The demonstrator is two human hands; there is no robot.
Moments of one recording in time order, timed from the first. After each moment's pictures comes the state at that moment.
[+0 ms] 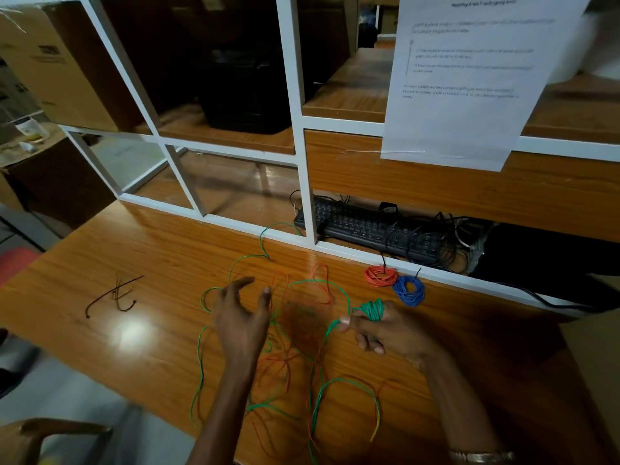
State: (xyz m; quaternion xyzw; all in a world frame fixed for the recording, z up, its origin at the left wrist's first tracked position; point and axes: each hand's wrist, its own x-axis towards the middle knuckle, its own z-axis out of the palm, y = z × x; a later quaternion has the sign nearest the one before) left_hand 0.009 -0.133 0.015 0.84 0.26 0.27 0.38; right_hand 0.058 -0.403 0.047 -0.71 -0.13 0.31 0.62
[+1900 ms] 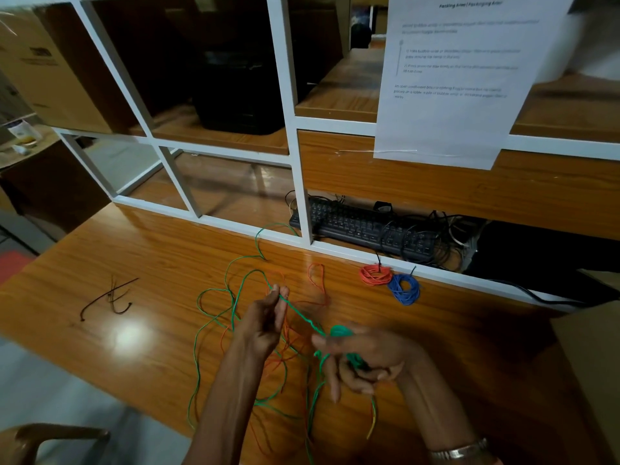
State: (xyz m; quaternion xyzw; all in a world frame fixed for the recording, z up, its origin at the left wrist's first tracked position) left_hand 0.038 -0.163 0.034 0.28 0.38 0.00 0.88; right_hand -0.095 -0.273 -0.021 -0.43 -0.24 0.62 0.61
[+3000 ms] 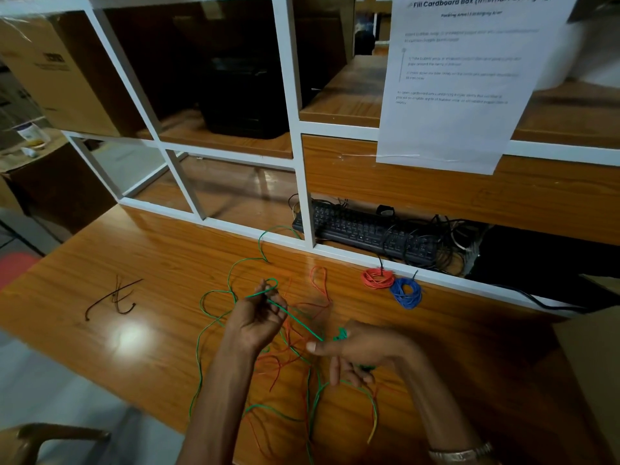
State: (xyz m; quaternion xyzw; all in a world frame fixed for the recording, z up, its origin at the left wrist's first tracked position) left_hand 0.041 -0.146 0.043 0.13 0.35 0.01 0.93; right_hand 0.042 -0.368 0.078 -0.77 -0.19 0.49 0.35
